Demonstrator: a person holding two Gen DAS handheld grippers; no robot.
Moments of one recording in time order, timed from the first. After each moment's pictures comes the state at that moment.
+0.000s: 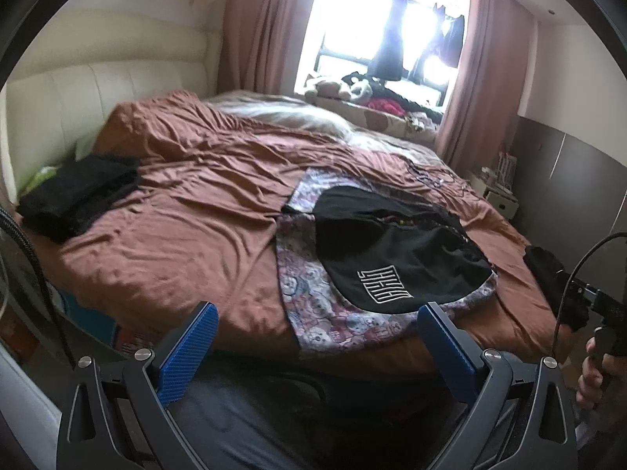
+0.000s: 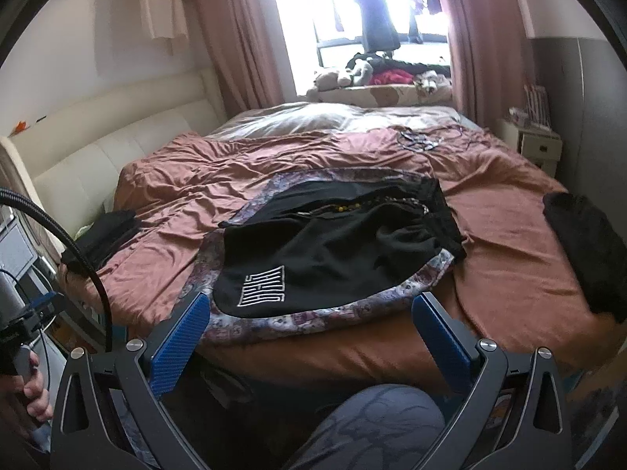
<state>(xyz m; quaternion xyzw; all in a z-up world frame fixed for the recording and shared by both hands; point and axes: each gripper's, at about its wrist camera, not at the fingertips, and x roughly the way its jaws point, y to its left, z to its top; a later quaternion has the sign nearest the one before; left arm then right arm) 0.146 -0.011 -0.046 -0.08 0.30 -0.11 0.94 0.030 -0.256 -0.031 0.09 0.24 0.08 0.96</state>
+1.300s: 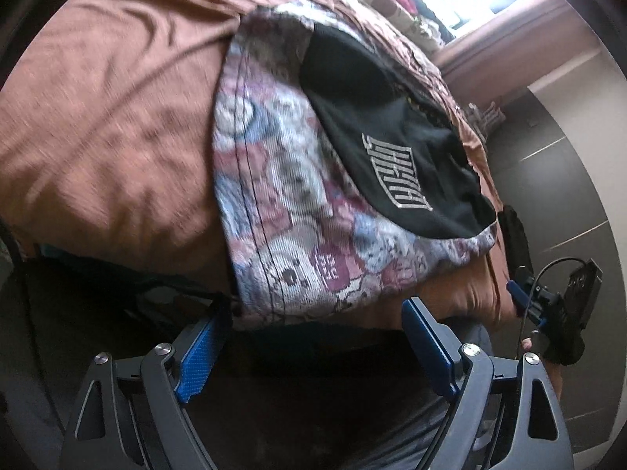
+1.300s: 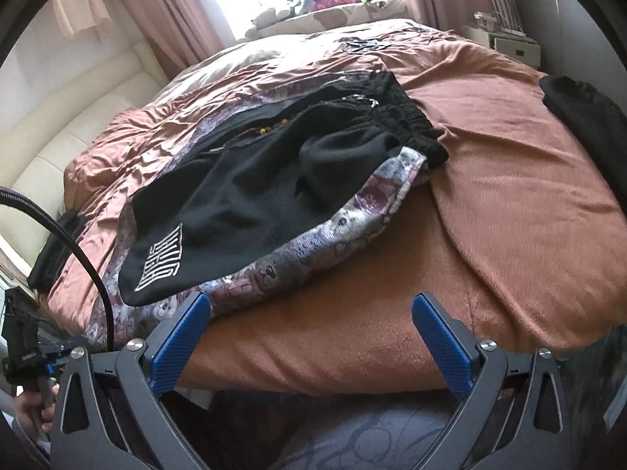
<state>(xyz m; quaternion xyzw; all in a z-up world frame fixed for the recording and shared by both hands) 0.264 -0.031 -0.205 -0.22 0.54 -0.22 0.78 0.134 -0.301 -0.099 0.18 0.35 0.04 0.92</state>
